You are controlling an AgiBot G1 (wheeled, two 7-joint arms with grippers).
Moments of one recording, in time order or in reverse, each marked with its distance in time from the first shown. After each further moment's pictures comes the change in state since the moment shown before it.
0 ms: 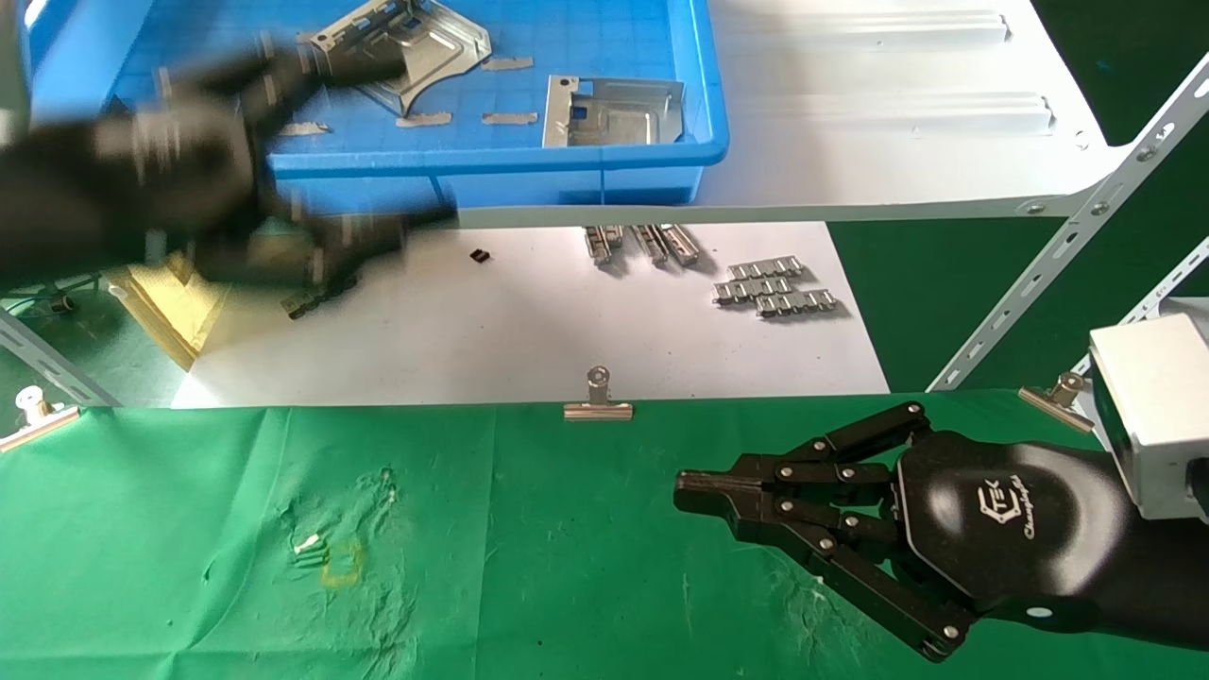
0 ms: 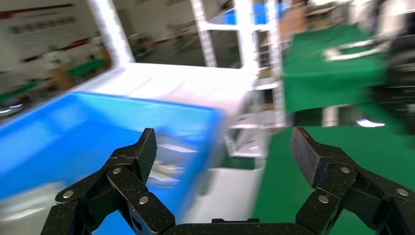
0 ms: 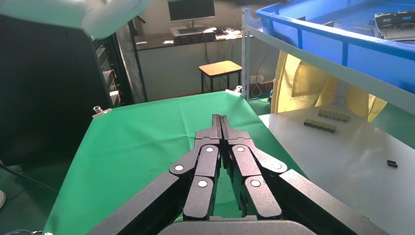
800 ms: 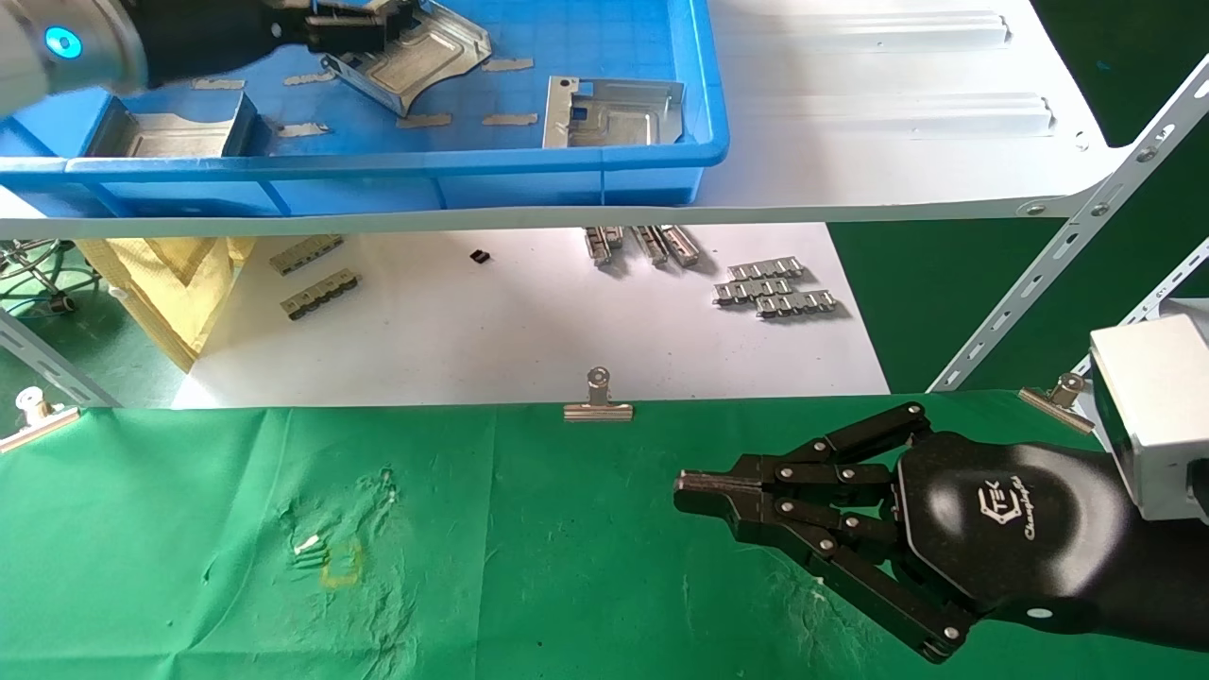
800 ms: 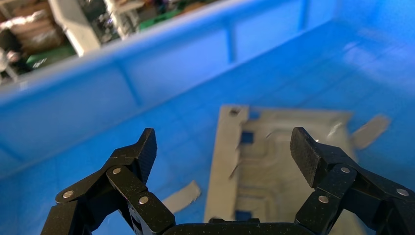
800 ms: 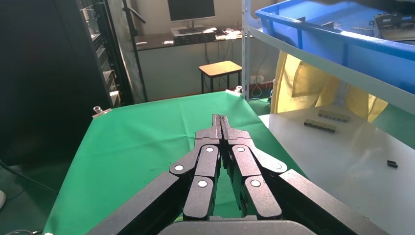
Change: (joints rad) left arm -0.468 0.380 0.146 0.821 0.349 -0.556 0.138; right arm 0.000 0.000 0.000 0.000 0.000 0.000 0.000
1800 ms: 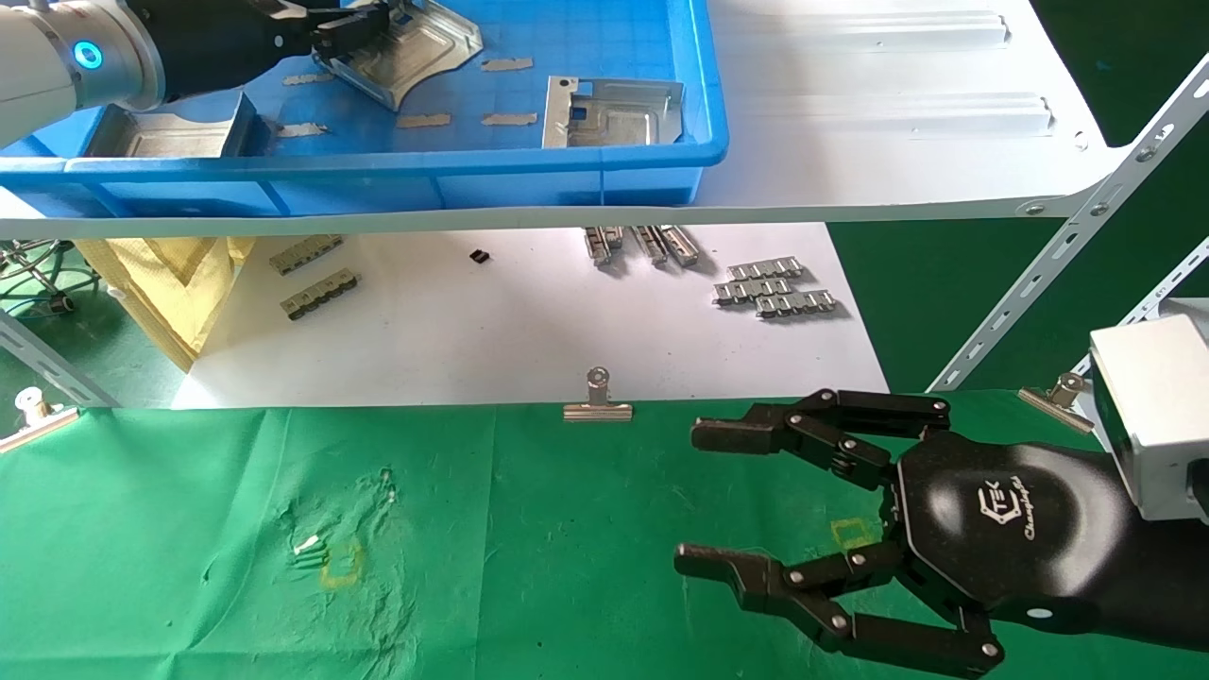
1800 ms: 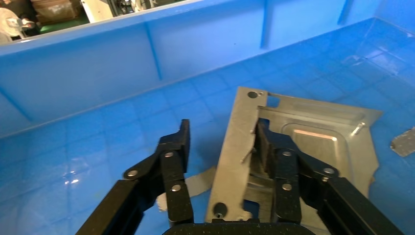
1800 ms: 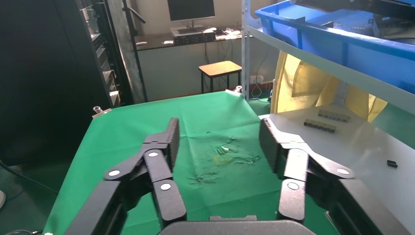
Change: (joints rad) left arm -0.016 0.045 0.007 0.095 0.012 -0.110 -0.061; right arm 0.000 0.000 0.000 0.000 0.000 0.000 0.000
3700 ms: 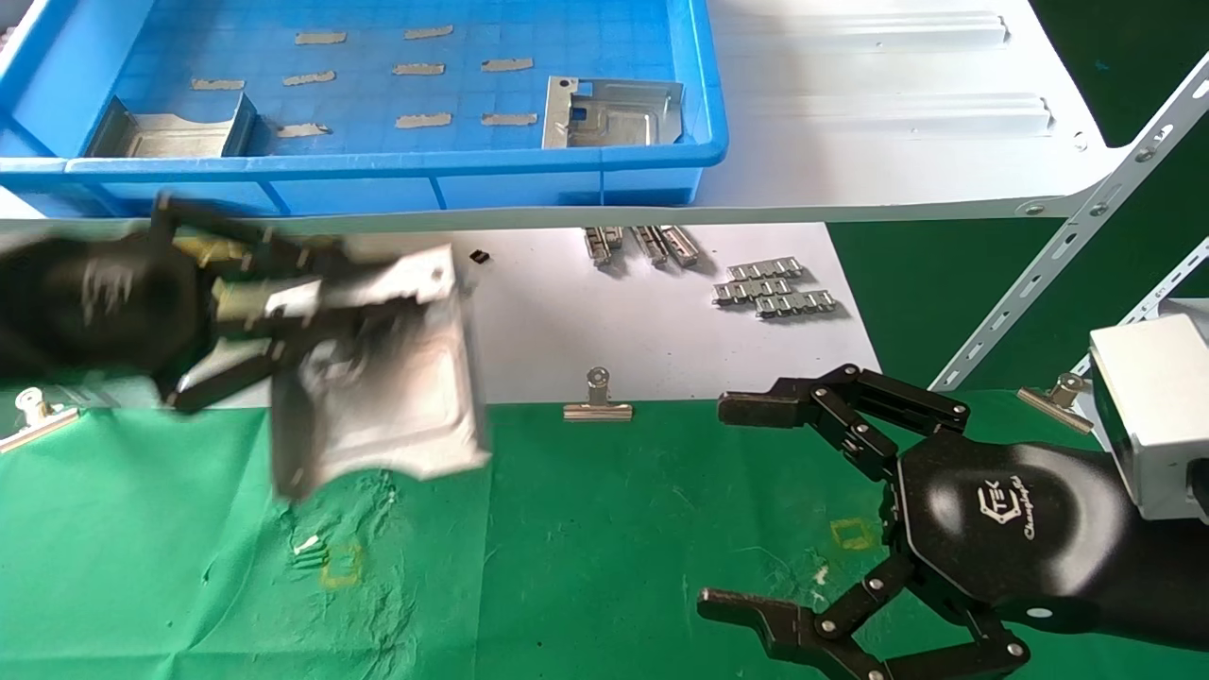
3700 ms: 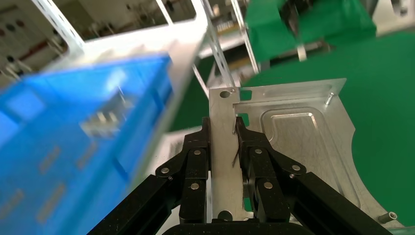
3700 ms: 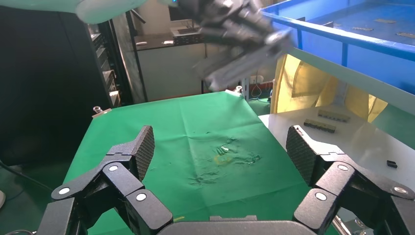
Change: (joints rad) left arm 0.391 -0.536 0.145 -0.685 -0.433 0.864 0.396; right arm 0.000 0.000 0.000 0.000 0.000 0.000 0.000
